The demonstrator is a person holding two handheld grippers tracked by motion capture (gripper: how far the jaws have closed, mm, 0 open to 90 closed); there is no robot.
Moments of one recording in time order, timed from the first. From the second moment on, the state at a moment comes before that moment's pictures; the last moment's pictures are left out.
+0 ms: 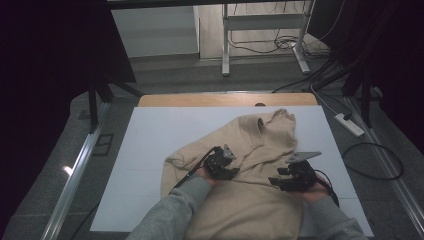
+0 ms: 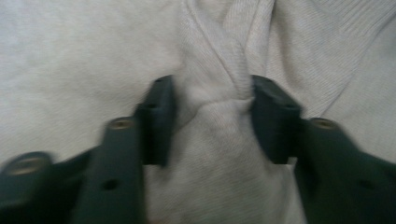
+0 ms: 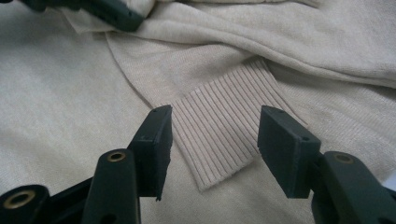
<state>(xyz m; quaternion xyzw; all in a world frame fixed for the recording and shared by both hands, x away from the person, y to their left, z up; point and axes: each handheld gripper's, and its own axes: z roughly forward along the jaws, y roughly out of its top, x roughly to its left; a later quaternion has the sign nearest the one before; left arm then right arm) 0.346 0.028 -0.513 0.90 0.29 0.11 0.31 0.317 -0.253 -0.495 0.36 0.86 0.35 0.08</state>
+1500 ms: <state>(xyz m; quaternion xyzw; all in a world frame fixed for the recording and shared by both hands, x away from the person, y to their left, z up) 0.524 0.207 -0.489 0.75 0.52 0.11 0.40 0.325 -0.252 -0.502 0.37 0.86 0.33 0.09</state>
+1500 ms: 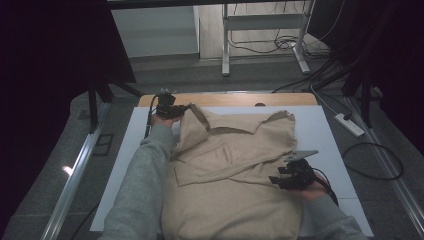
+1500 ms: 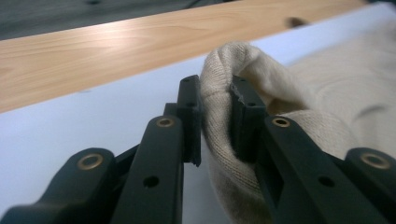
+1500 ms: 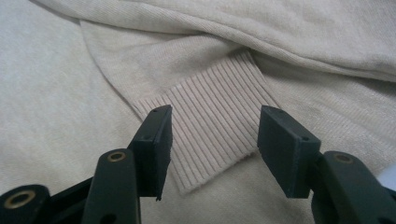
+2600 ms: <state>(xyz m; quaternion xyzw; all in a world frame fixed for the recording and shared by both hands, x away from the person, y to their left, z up) 0.372 0.213 -0.479 0.81 0.44 0.10 0.37 0.327 -0.267 -0.504 0.40 0.86 0.32 0.11</state>
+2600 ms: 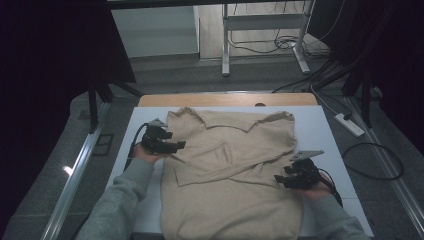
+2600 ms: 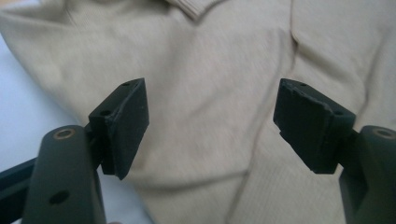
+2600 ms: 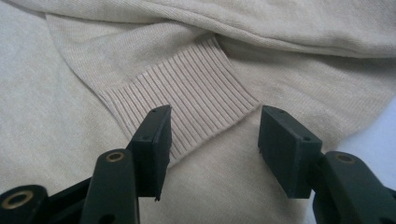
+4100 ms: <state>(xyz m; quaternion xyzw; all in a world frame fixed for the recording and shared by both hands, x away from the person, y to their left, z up) 0.282 0.224 -0.530 0.85 0.44 0.05 0.29 0.287 -0.281 -0.507 0.41 0.86 0.27 0.12</state>
